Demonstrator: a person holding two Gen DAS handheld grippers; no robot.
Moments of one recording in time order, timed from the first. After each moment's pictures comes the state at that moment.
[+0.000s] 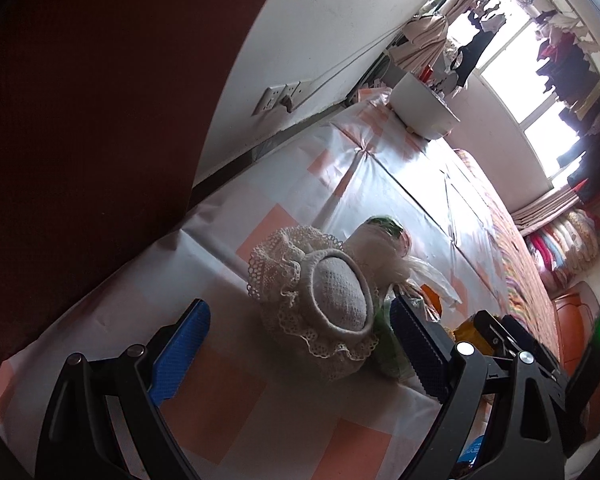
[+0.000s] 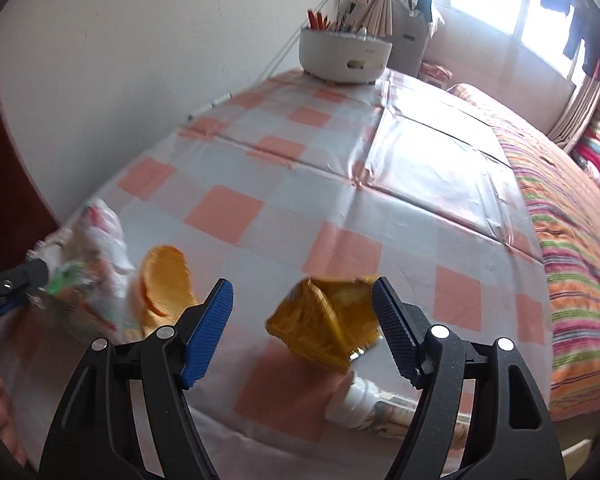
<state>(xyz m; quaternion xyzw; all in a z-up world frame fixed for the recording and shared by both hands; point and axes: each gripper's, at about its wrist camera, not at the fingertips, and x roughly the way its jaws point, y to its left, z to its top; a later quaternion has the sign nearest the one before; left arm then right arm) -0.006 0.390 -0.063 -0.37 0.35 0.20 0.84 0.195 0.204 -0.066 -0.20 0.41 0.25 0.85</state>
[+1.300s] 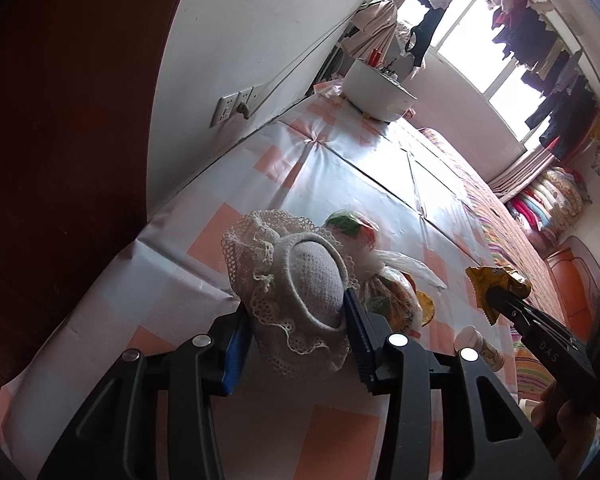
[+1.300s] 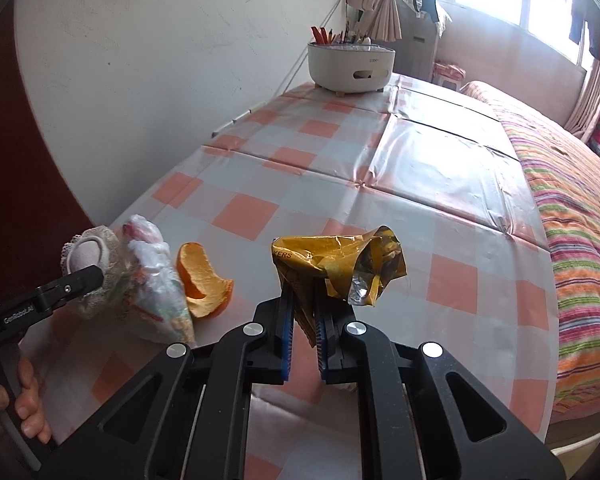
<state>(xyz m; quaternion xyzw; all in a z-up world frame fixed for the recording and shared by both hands) -0.002 0.368 -0.052 -0.31 0.34 0.14 0.88 0.173 0.180 -0.033 -0.15 0.40 0.30 0.85</state>
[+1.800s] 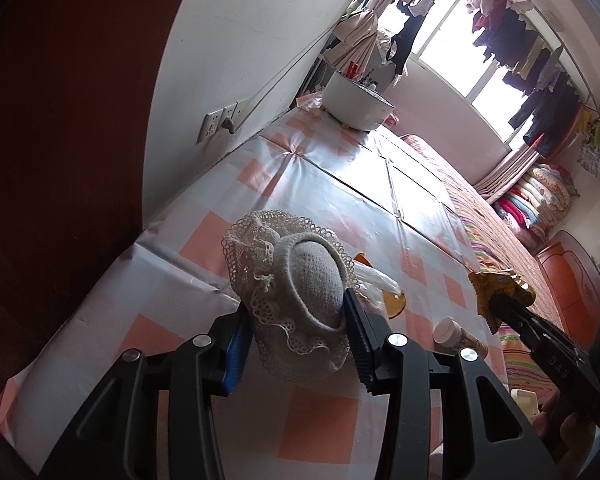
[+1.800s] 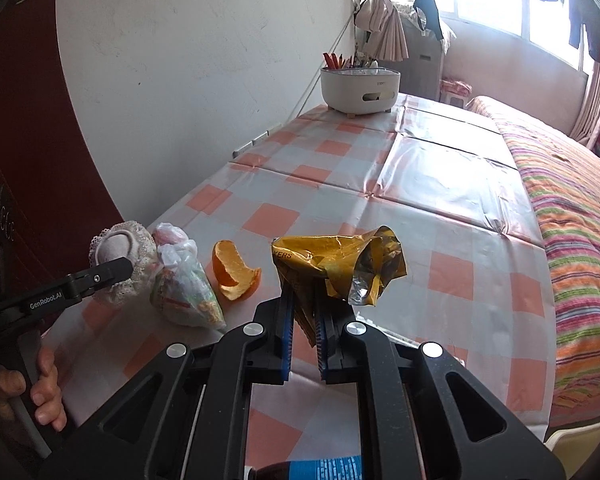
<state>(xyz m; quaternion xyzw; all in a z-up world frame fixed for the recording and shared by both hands) -0.012 0.353 -0.037 -0.30 0.32 0.12 0.89 0.138 0.154 -0.013 -0.12 0.37 0.33 0.86</state>
